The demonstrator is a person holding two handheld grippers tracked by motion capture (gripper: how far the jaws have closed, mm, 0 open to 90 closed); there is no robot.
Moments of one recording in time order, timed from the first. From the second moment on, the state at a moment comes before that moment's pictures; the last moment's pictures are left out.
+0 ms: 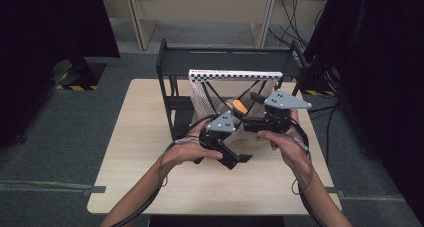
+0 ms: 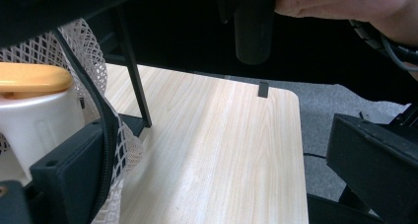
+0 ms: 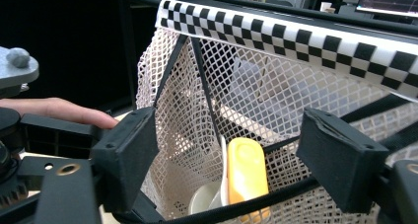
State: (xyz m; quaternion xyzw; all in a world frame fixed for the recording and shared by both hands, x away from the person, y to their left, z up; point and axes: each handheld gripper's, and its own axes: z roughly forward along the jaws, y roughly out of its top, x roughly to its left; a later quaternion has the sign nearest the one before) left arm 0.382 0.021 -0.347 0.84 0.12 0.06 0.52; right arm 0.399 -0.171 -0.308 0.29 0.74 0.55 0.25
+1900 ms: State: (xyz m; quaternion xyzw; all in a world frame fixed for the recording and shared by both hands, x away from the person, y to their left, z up) left arm 0.384 0.023 -0.351 0.84 0.12 0.06 0.52; right arm 0.348 -0.224 -0.395 0.32 0.71 0.58 0.24
